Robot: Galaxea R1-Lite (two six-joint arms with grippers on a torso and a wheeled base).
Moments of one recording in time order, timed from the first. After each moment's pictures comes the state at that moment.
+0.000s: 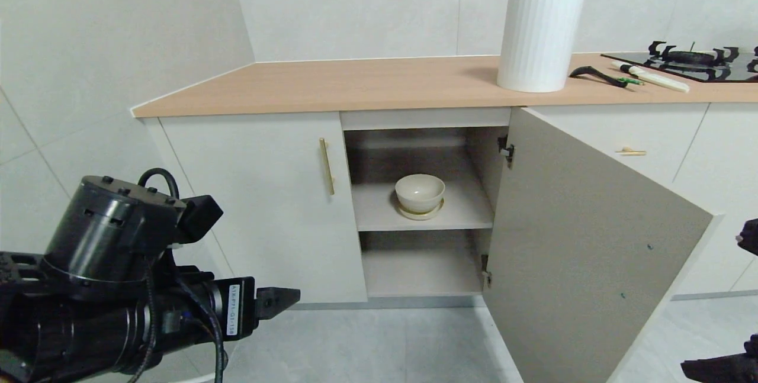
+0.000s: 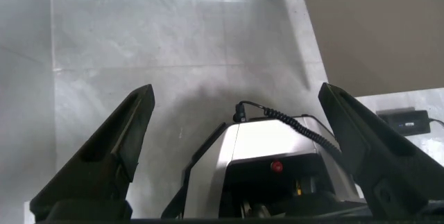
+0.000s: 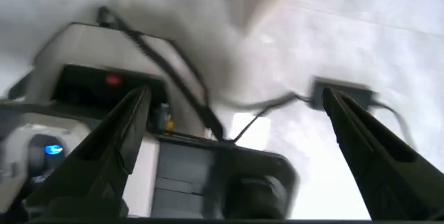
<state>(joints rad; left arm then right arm) -0.54 1.38 -0.76 0.17 0.18 -0.49 0.51 1.16 -0.94 0.82 -0.23 0.28</state>
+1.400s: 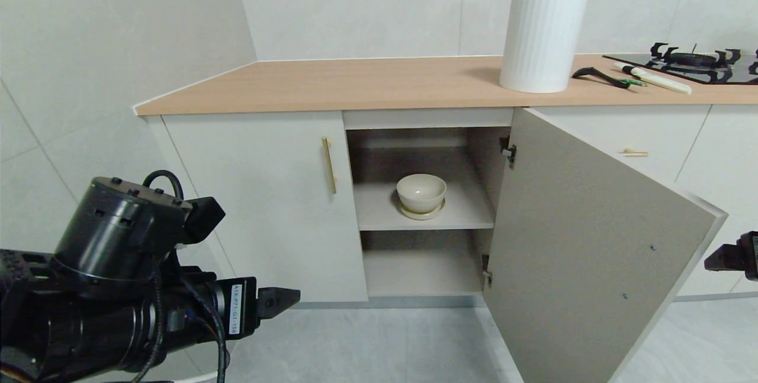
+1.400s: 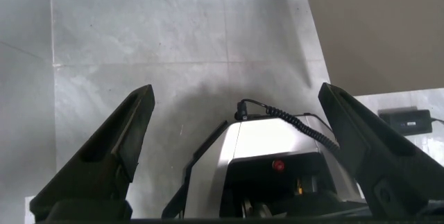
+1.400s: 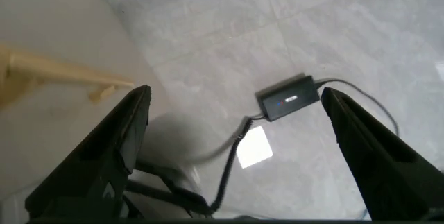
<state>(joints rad) -0.54 1.40 -0.76 0.17 0.18 -0.50 -0.04 1.38 -0.96 0.47 -0.32 0.21</state>
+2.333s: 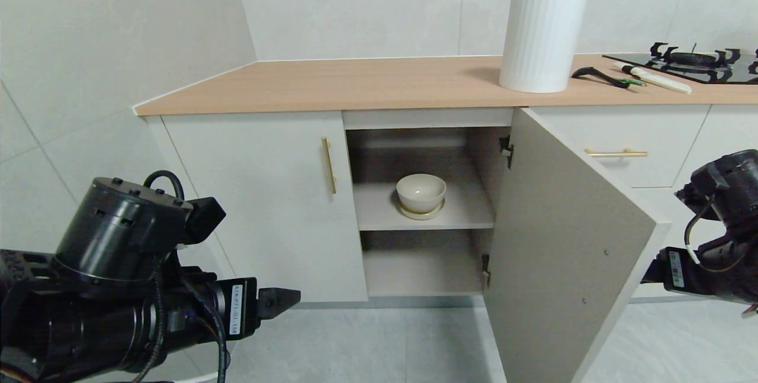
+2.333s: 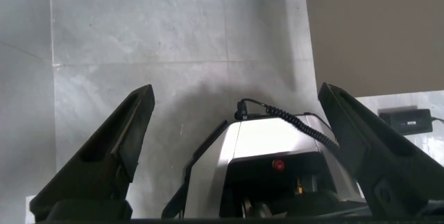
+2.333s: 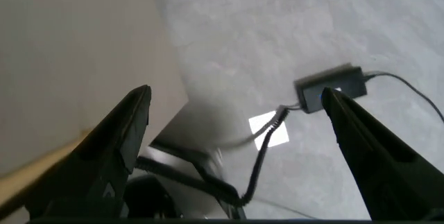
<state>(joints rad) -0.54 1.40 -0.76 0.17 0.18 -0.50 0.18 1.54 -0.89 0.35 -0.29 0.37</state>
